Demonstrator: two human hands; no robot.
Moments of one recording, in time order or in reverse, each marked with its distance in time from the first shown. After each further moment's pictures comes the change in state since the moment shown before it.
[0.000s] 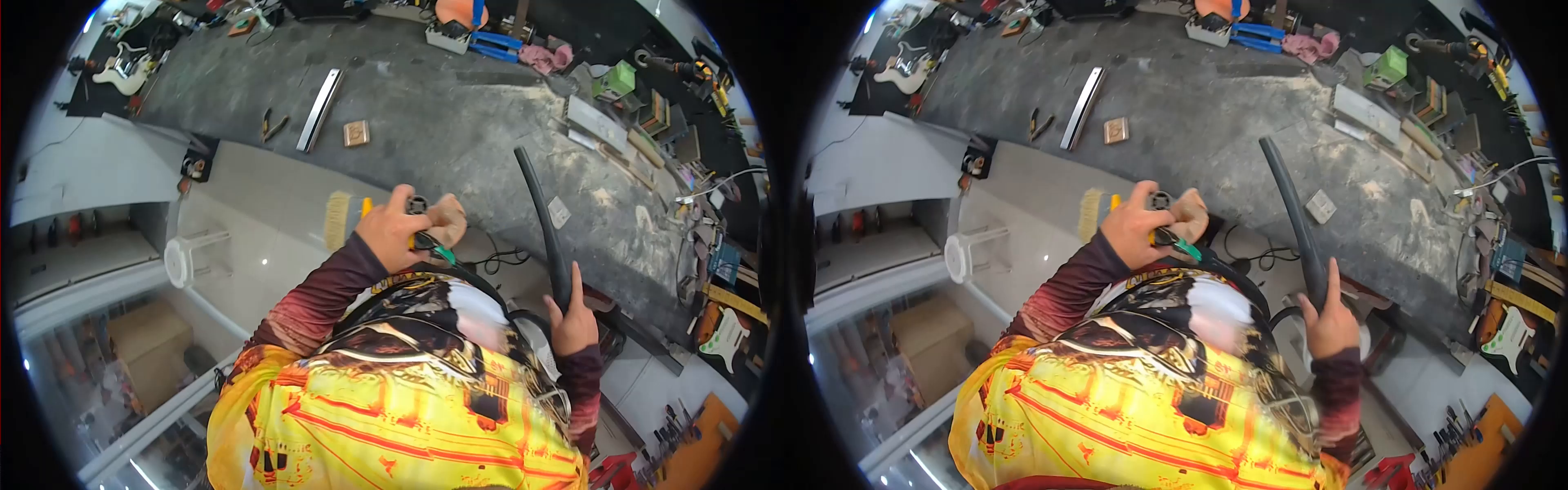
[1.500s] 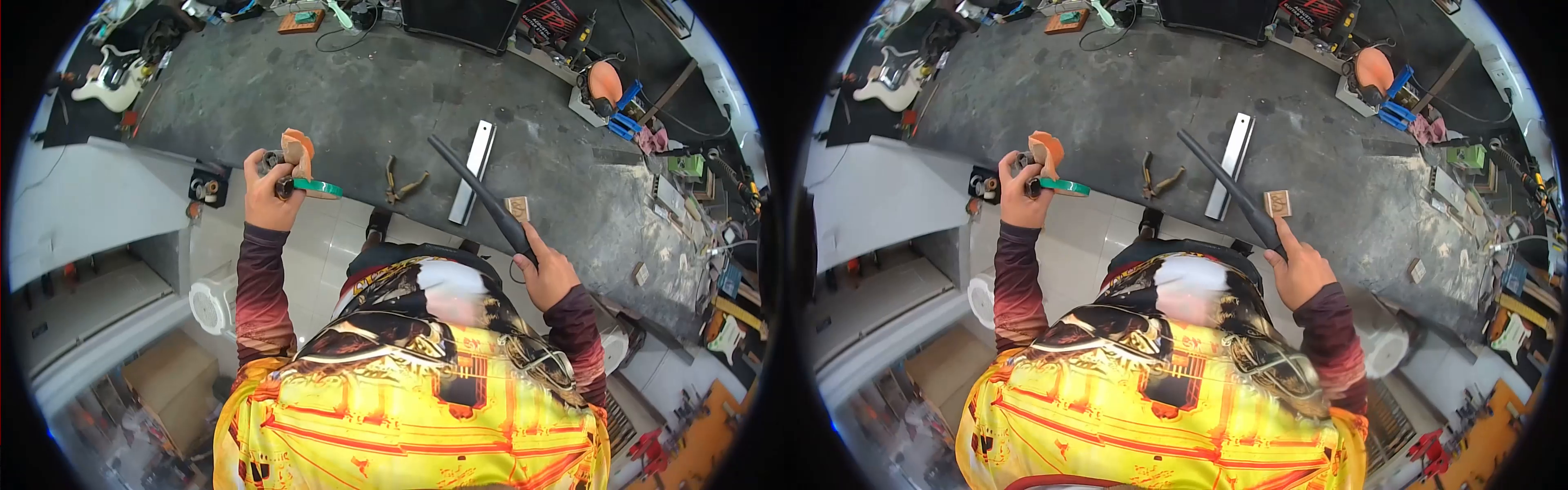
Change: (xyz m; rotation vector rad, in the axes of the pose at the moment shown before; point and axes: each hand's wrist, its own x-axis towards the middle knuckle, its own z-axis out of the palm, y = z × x) left_hand -0.061 -0.434 -0.327 0.150 0.450 -0.292; right_hand 0.155 -0.435 0.101 0.038 -0.217 -0.166
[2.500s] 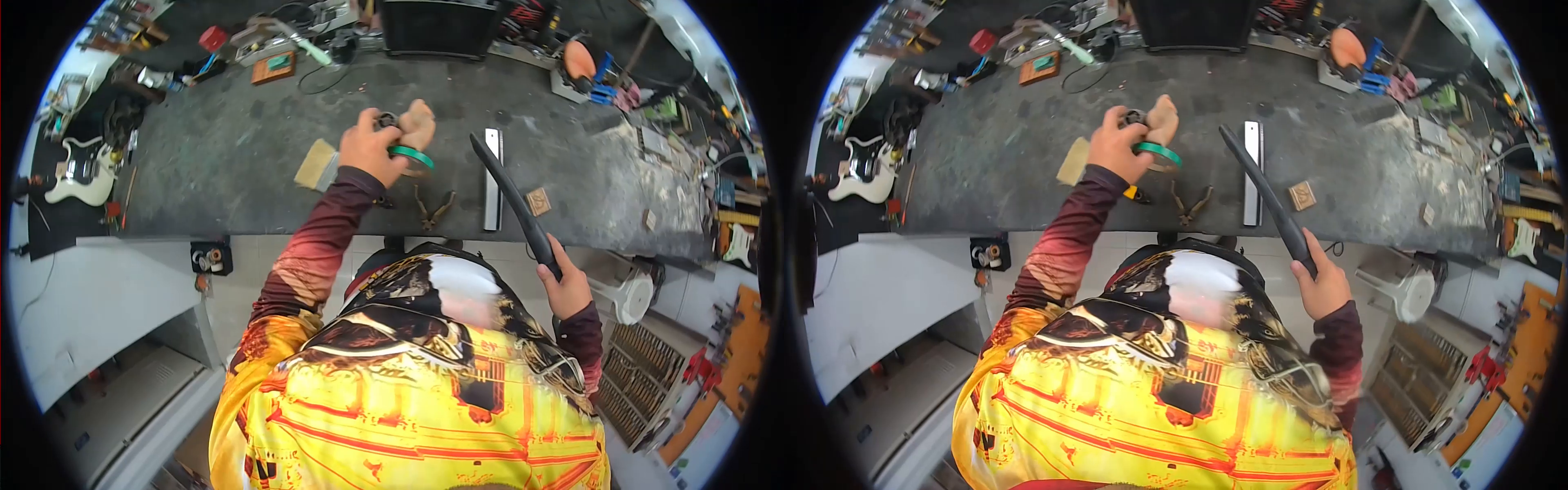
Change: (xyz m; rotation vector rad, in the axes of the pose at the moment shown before) left_hand 0.132 0.009 0.107 -0.102 -0.170 0.451; right_hand -0.033 -0.078 0.044 0.309 0.280 0.316
